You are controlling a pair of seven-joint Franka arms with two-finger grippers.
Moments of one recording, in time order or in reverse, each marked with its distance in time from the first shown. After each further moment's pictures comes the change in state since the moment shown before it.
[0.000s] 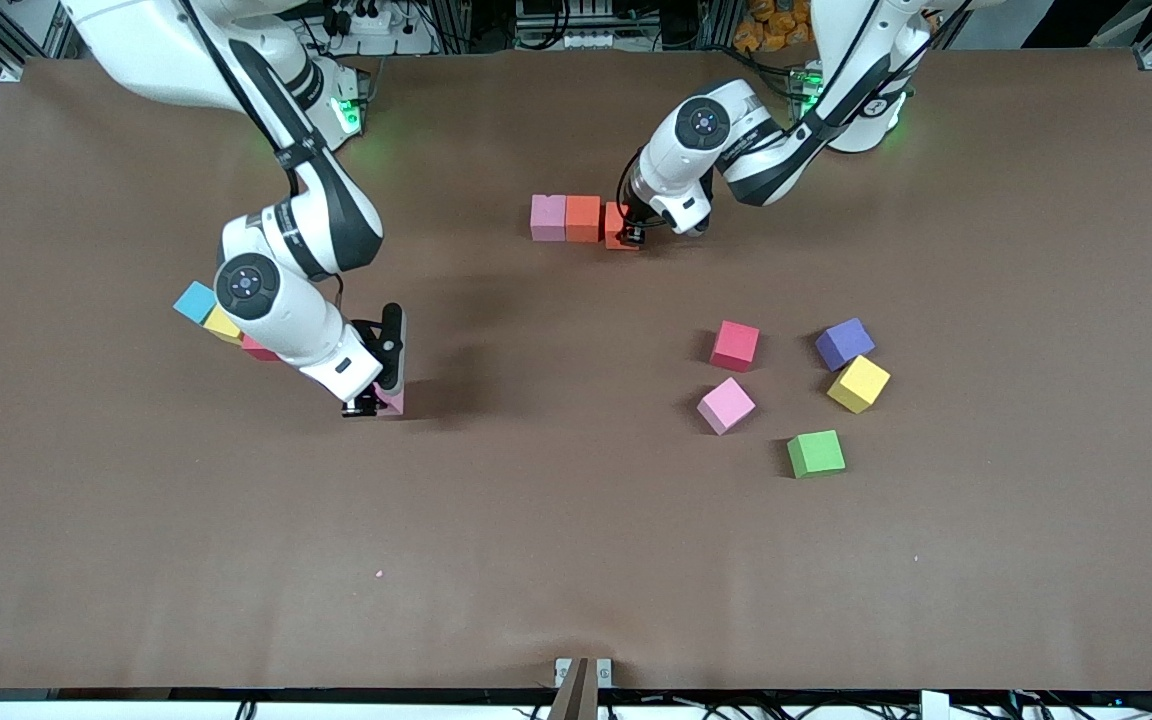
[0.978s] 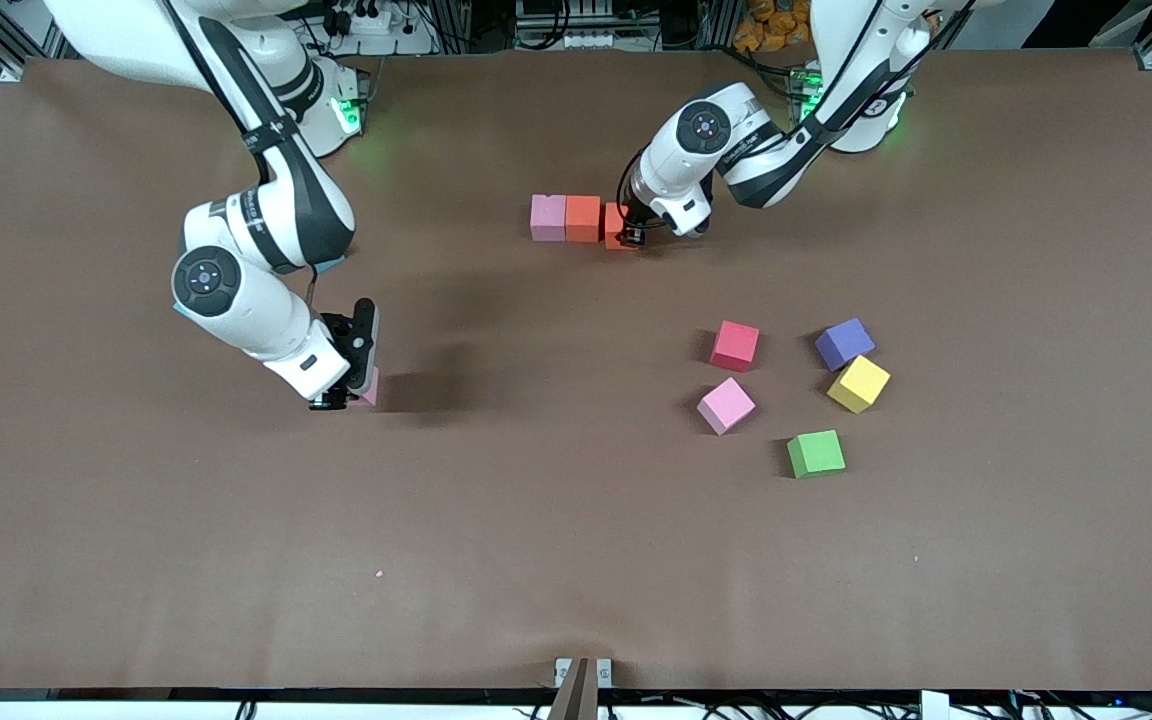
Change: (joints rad) left arm 0.002 0.014 0.003 0.000 0.000 0.008 0.000; right arm -0.048 -0.047 -0.003 -0.004 0.000 -0.094 0.012
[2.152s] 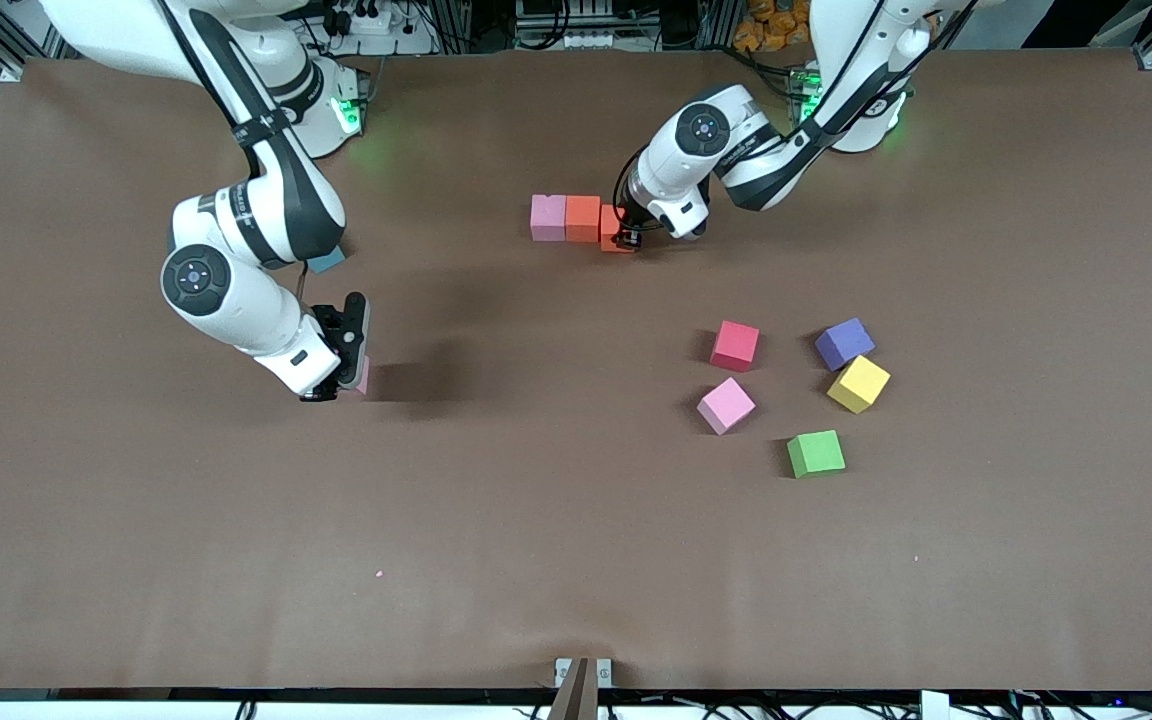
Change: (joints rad) left arm -0.001 0.013 0.000 0.018 0.000 0.005 0.000; right arm -0.018 -0.023 0.004 -0.023 0.000 -0.043 0.002
